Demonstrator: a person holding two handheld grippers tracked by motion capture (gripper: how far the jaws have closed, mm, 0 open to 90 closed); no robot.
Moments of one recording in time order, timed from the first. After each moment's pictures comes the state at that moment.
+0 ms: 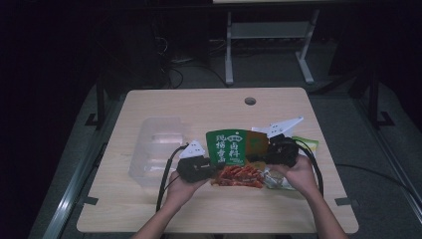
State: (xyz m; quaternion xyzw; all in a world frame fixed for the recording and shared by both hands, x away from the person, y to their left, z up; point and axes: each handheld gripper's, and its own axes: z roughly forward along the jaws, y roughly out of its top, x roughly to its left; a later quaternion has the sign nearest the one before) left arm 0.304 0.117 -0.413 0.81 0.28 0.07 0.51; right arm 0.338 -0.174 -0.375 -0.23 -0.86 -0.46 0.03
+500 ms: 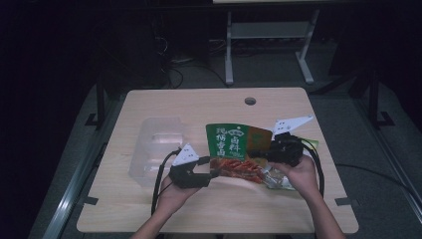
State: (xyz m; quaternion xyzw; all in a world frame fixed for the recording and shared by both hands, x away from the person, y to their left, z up) left arm 0.283 0.131 -0.407 0.81 0.29 0.11 0.50; right arm 0.326 -0.178 -0.352 -0.24 -0.84 -0.49 0.00
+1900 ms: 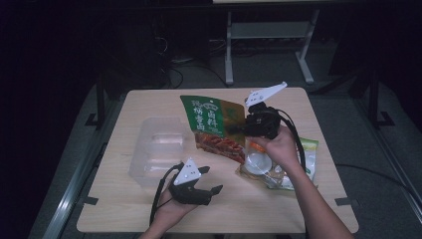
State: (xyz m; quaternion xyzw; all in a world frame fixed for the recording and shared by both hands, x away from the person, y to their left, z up) left arm 0.253 0.128 -0.417 0.83 0.25 0.12 0.48; right arm 0.363 -0.118 -0.288 -0.20 -0.86 -0.47 -0.03
